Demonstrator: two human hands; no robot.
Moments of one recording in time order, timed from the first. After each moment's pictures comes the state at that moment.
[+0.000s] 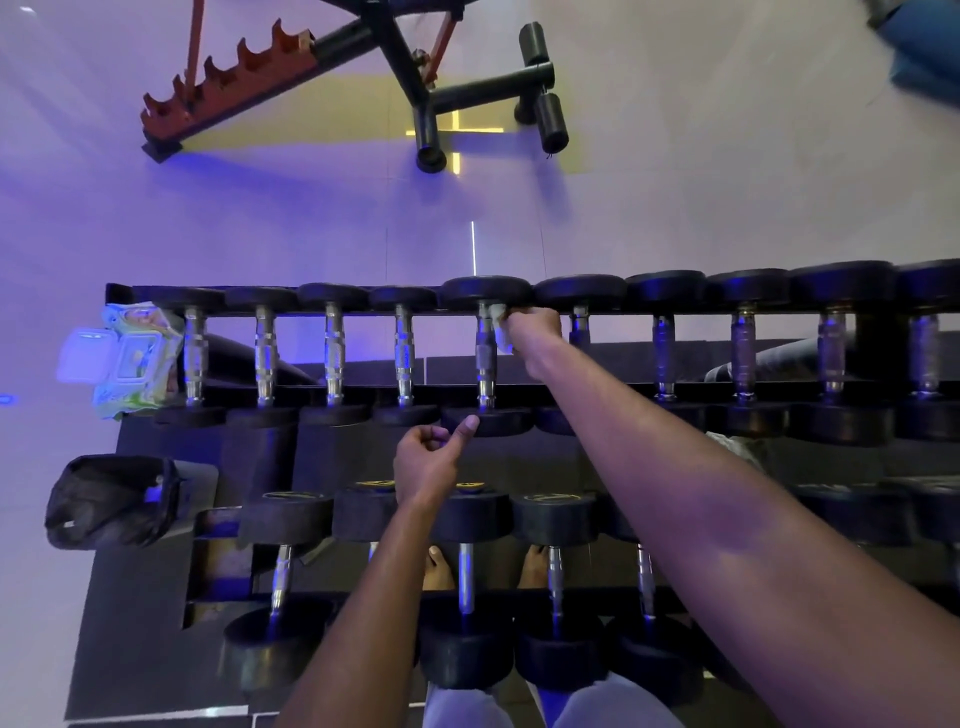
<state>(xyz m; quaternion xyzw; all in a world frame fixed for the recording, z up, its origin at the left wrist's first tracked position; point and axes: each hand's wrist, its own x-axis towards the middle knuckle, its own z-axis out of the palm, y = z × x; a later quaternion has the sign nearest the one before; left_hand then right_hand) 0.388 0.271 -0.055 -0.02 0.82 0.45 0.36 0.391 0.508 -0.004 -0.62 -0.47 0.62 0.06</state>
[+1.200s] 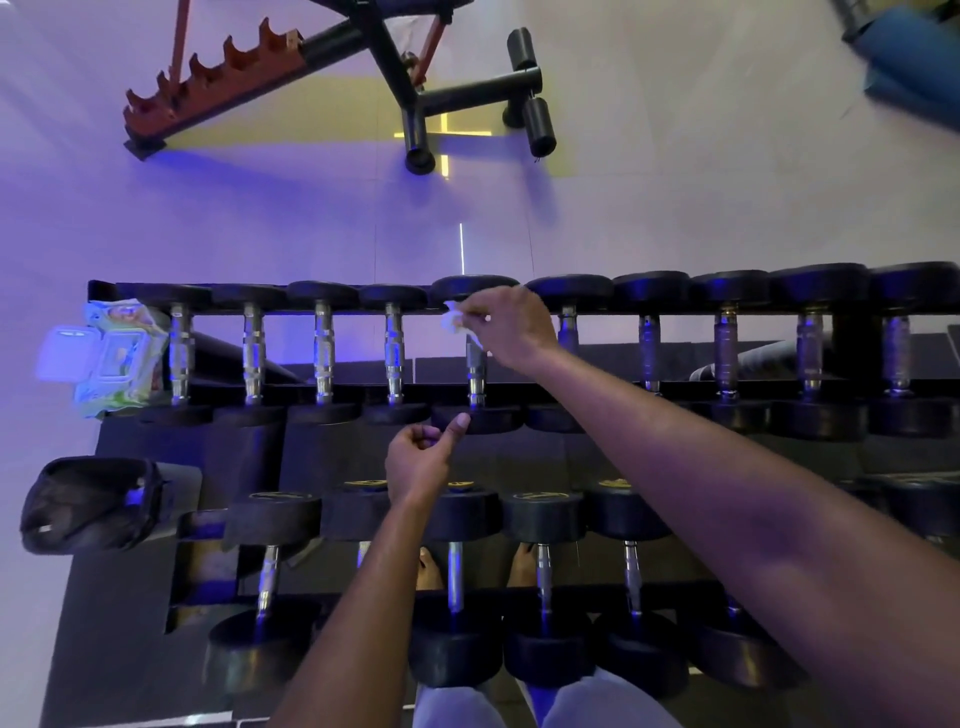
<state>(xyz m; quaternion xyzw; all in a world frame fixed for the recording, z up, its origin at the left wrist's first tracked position) 0.392 0.274 -0.052 -0.03 0.81 0.46 0.36 0.399 0.501 0.030 -0.34 -0.89 0.28 0.05</state>
